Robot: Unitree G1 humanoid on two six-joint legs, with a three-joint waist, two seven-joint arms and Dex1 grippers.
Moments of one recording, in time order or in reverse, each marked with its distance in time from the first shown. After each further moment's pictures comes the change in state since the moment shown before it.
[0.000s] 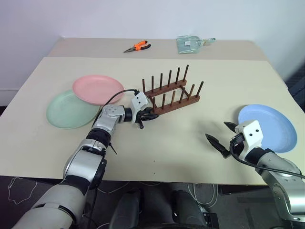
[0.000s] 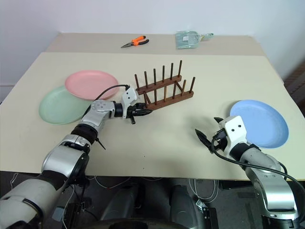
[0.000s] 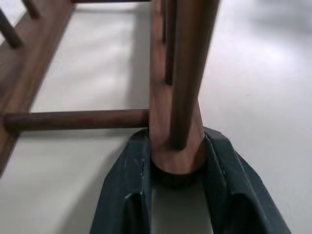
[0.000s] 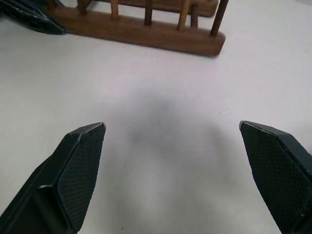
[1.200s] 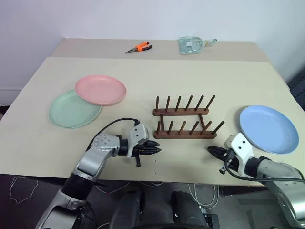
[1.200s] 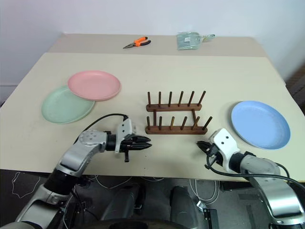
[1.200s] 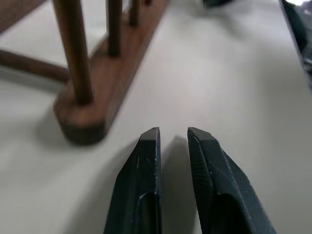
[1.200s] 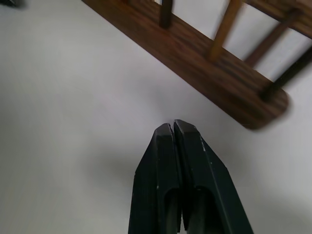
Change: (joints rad) left arm 0.599 0.094 -0.103 -1.089 -0.098 0.575 0.091; right arm 0.028 -0.122 0.151 0.018 -0.099 0.040 0.124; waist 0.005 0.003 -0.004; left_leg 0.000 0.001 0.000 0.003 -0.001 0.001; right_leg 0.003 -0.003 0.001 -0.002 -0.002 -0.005
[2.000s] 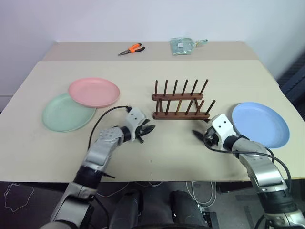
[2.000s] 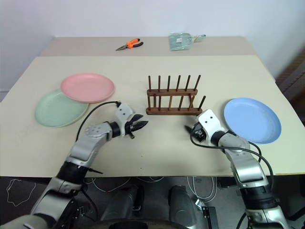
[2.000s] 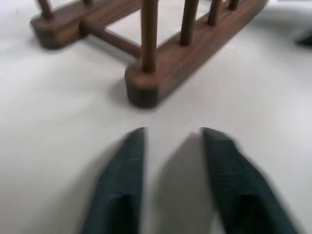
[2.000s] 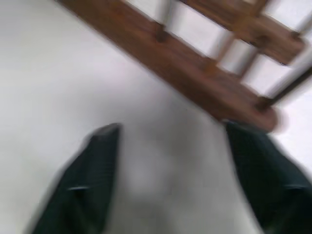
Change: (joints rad) left arm -0.019 -0.018 0.163 0.071 -0.064 0.028 0.258; right arm -0.261 0.122 0.111 0.180 -0.092 -0.079 -0.046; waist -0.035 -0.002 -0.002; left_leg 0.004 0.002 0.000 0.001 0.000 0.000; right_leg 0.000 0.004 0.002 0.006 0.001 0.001
